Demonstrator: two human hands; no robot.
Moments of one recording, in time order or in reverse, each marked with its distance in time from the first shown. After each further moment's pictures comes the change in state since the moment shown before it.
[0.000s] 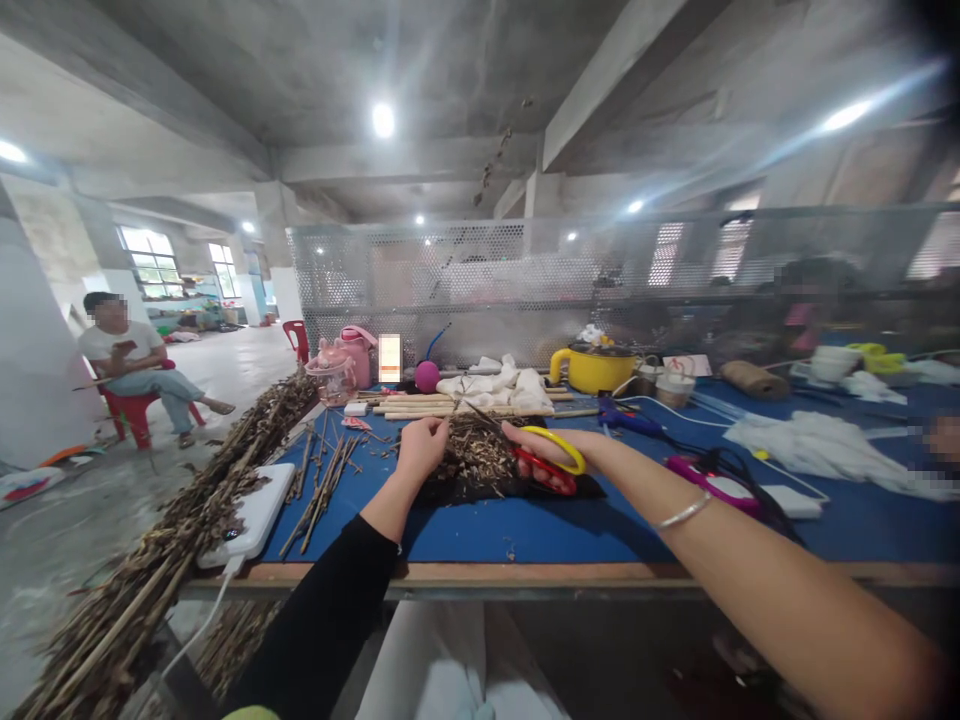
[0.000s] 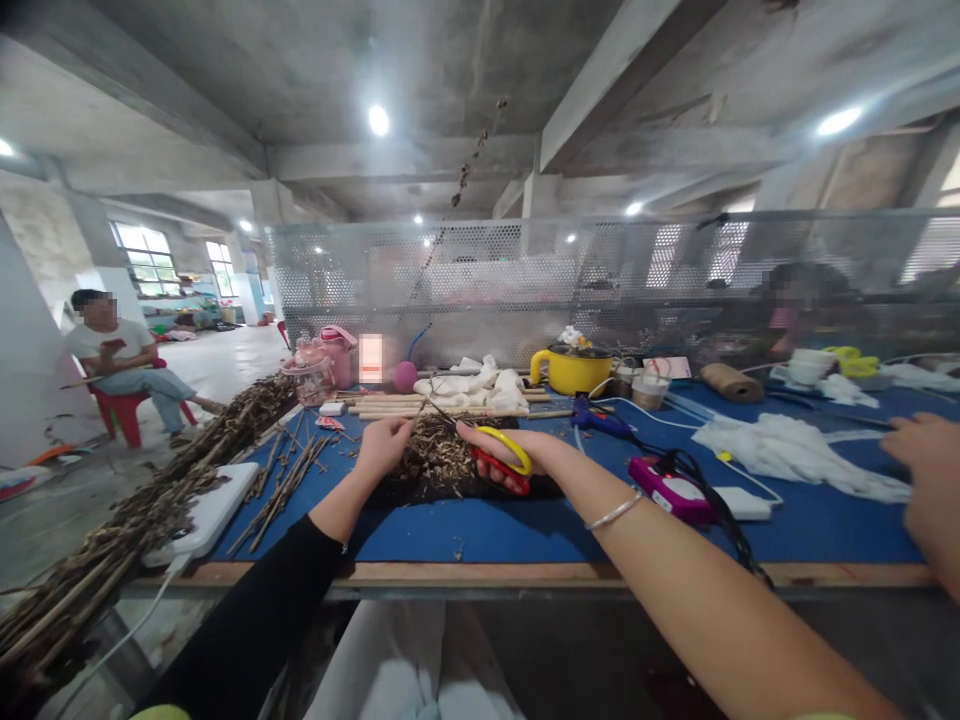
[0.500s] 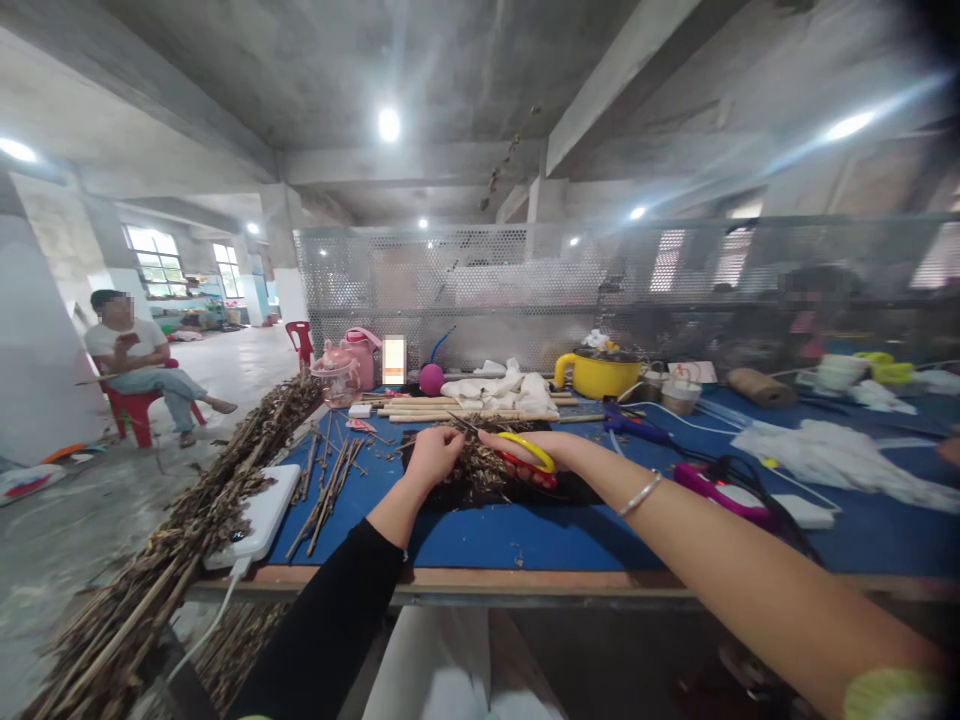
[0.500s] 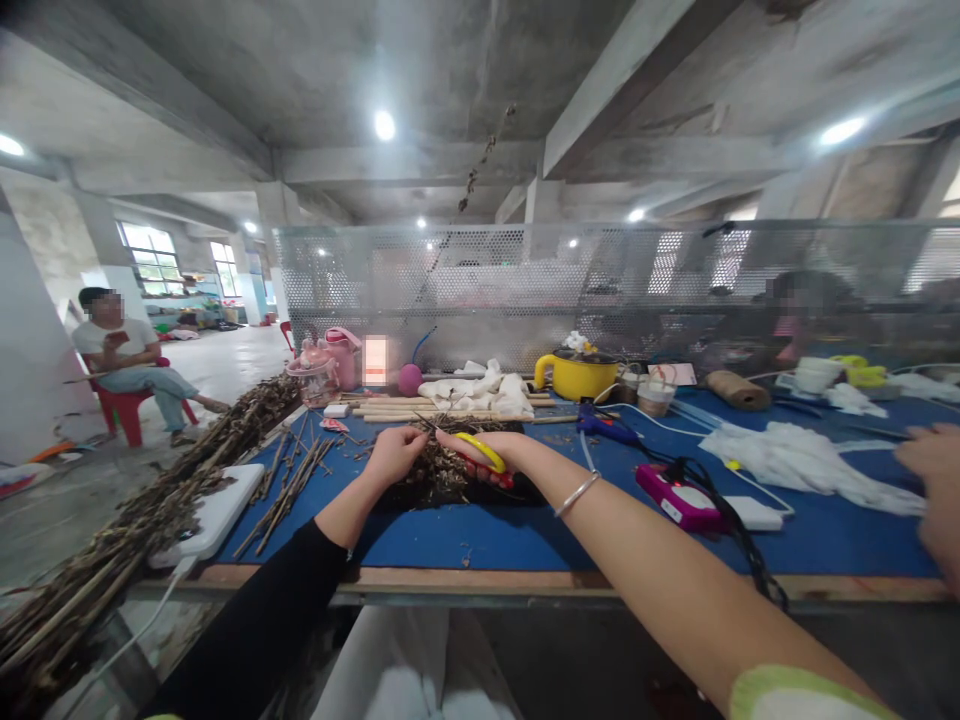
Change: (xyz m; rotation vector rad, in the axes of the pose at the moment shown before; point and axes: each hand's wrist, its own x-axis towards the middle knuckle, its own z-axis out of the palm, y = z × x) left_hand -0.005 0.002 0.005 -0.063 -0.144 0.111; right_hand 0.018 -0.031 0.026 -0.209 0.082 0.067
